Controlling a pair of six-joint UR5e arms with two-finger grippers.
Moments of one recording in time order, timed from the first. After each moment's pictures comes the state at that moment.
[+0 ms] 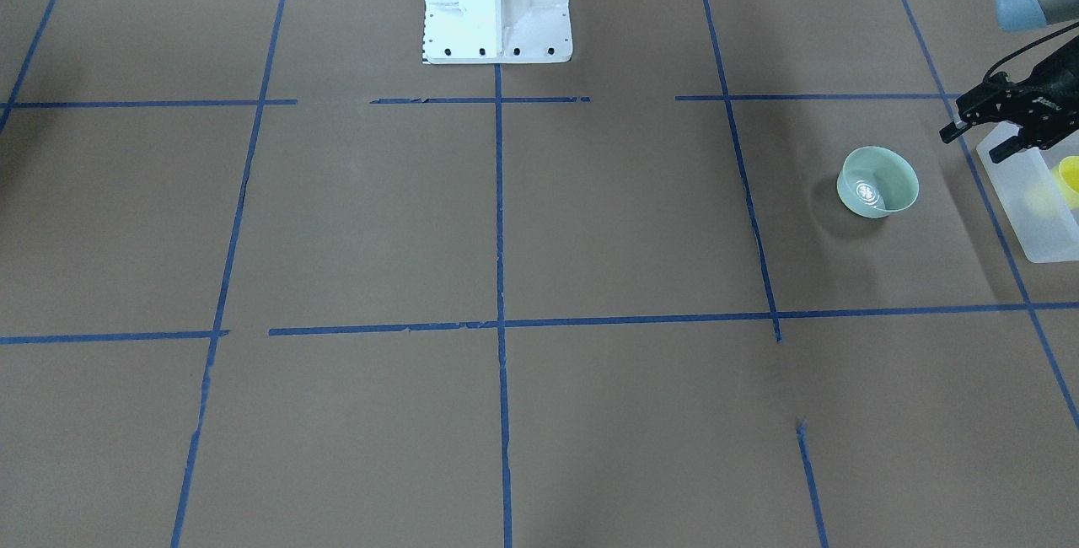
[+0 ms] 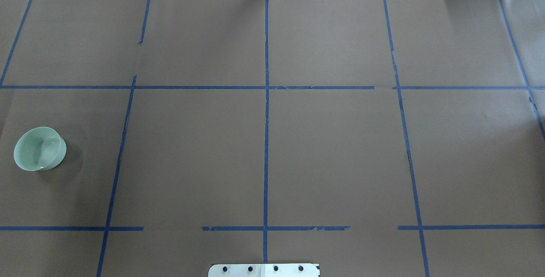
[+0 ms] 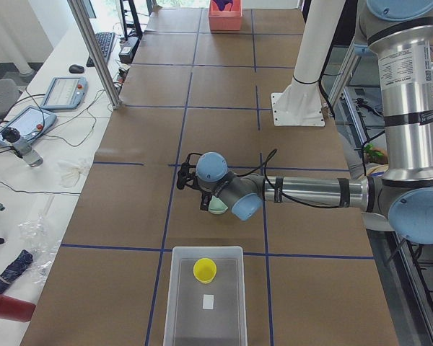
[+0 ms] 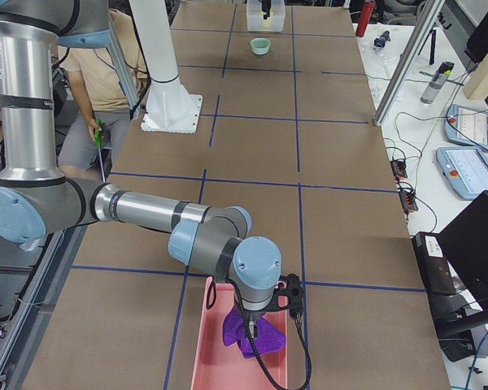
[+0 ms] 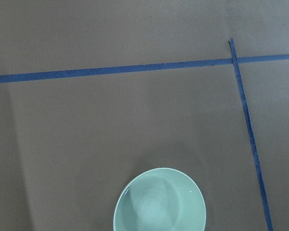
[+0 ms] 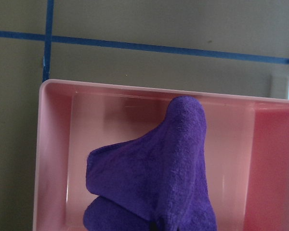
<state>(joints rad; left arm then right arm) -1.26 -1.39 -1.72 -2.30 -2.54 -0.55 1.81 -1.60 1.52 -1.74 2.25 -0.41</state>
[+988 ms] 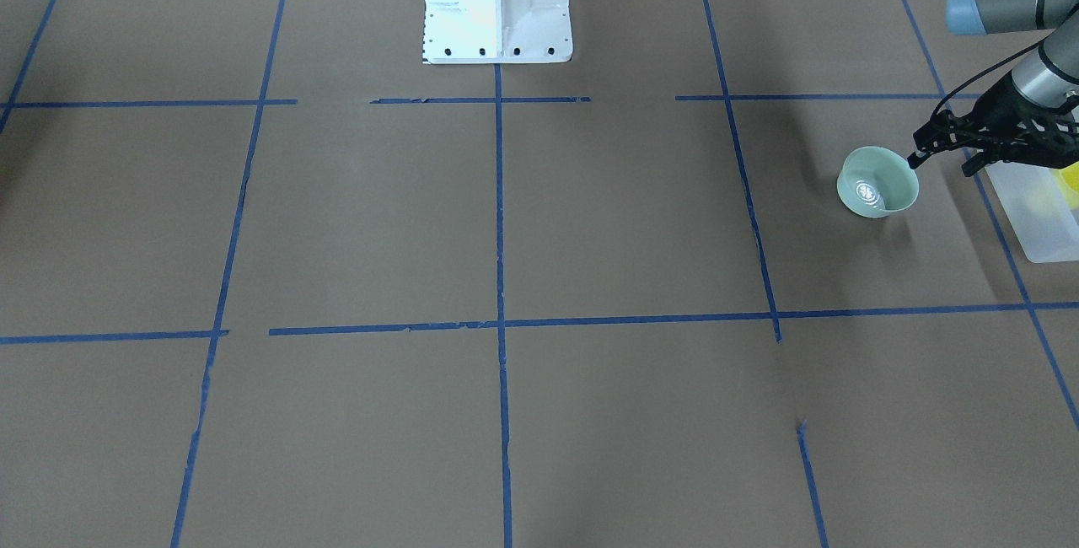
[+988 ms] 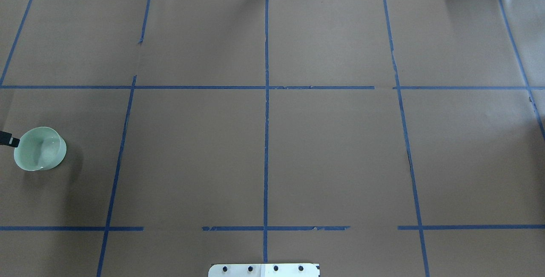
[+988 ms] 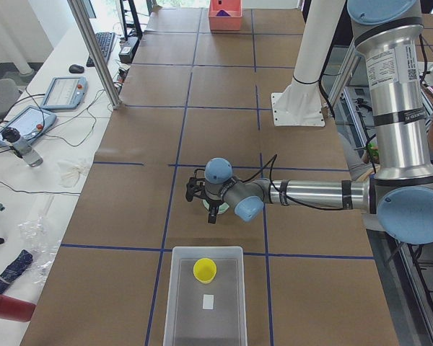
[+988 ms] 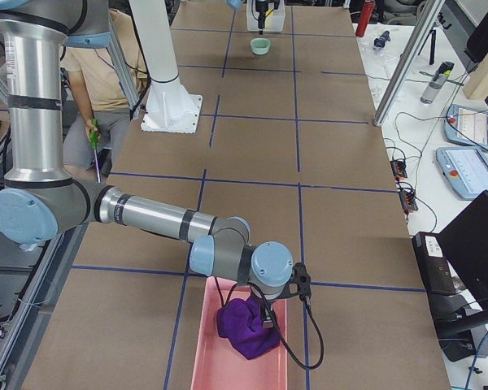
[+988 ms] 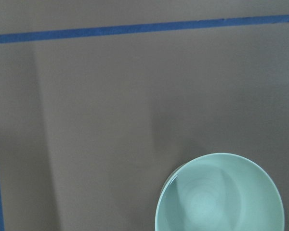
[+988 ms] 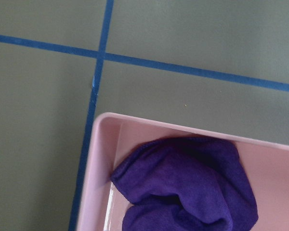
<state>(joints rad) -1.05 -1.36 -1.66 -2.31 -2.27 -0.67 1.68 -1.61 1.47 -1.53 2.38 -0.32</state>
